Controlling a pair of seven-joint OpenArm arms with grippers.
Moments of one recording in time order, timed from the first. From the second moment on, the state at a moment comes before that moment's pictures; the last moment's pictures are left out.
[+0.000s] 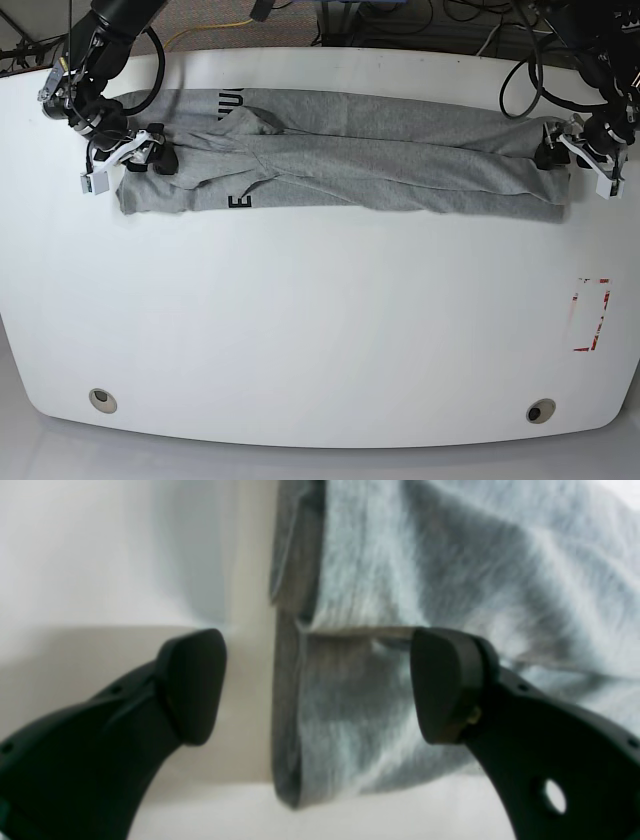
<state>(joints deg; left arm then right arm) 4.7 -16.9 -43.5 80.5 -29.3 -42.8 62.7 -6.5 9.0 42.0 84.1 42.7 41.1 -66.8</state>
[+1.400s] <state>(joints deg) 12.0 -11.9 -17.8 113.6 -30.8 -42.8 68.8 -5.9 8.7 42.0 84.4 39.0 41.1 -66.4</state>
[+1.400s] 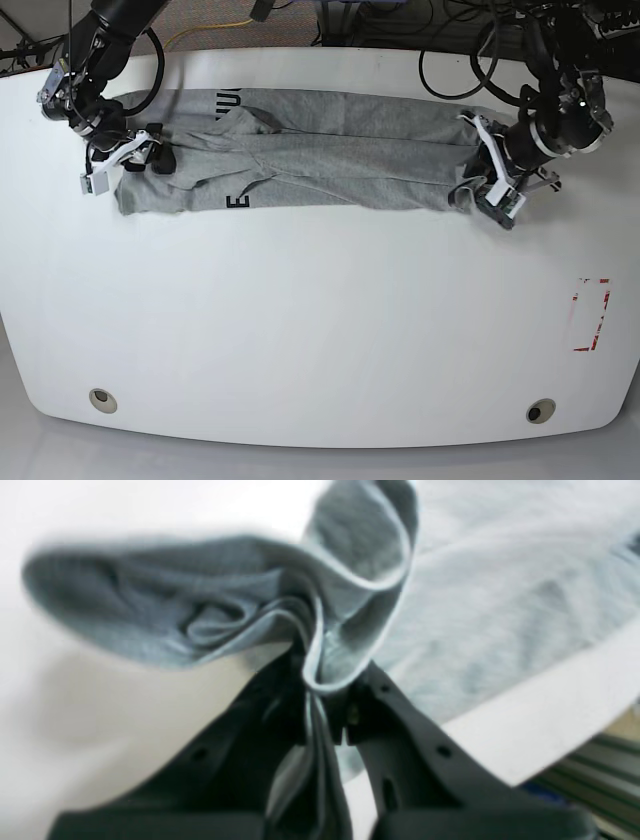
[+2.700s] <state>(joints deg) 4.3 -7.5 19.8 111.8 -30.0 -42.8 69.4 -4.8 8.0 42.0 84.4 38.1 41.1 -66.5</state>
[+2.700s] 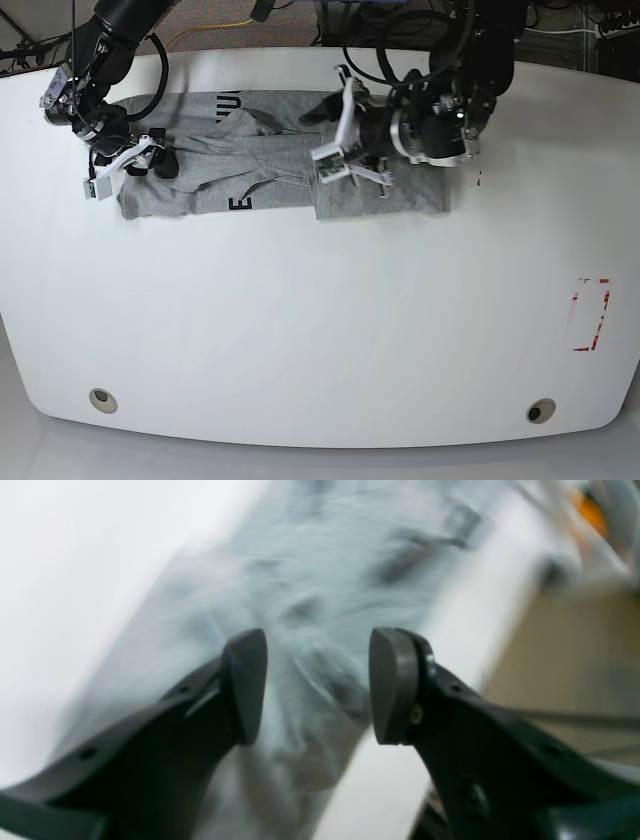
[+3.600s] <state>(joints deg) 9.1 -8.9 -4.8 103.9 -13.6 -42.8 62.8 -0.2 11.6 51.1 85.8 36.4 40.6 -72.6</state>
